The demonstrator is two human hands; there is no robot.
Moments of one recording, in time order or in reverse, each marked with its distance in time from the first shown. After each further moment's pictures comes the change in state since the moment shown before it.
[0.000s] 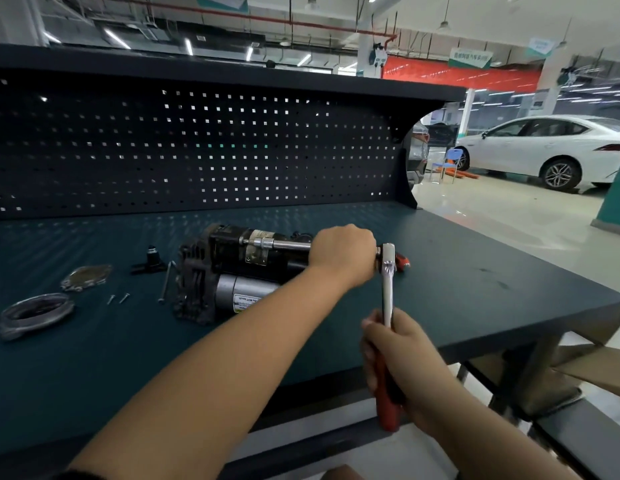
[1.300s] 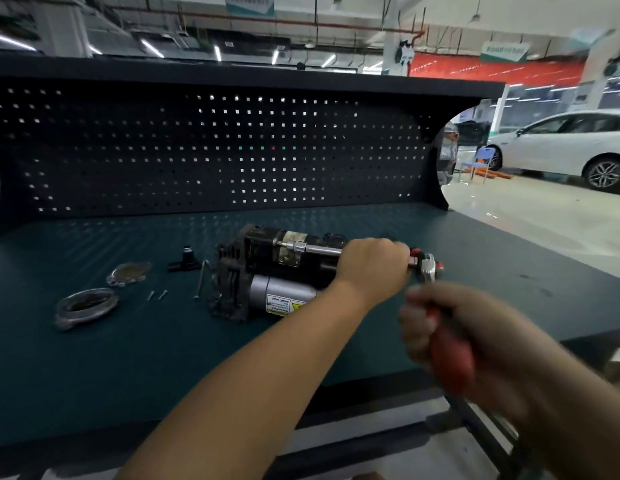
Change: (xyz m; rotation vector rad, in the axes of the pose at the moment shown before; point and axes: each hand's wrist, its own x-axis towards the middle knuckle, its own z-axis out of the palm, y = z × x) left_hand -0.019 -0.004 0.001 -0.001 0.172 0.143; right_hand -0.006 -0.045 -0.006 0.503 -0.283 0.165
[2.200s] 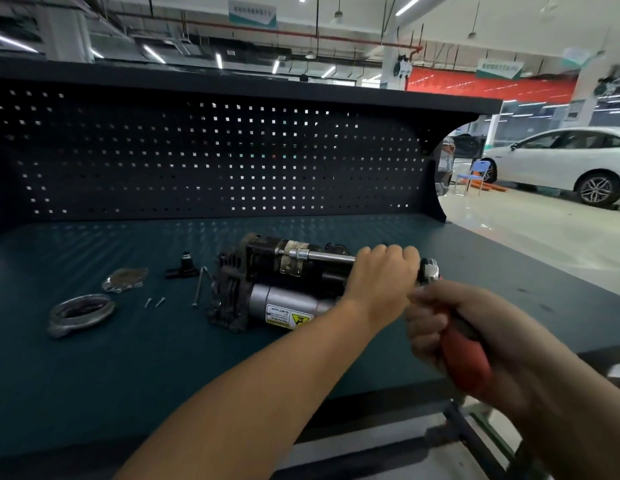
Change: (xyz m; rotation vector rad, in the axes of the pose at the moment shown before) left_hand 0.000 0.002 0.008 0.003 -0.002 0.010; right_hand 0.008 -0.009 0.006 0.083 0.071 -0.018
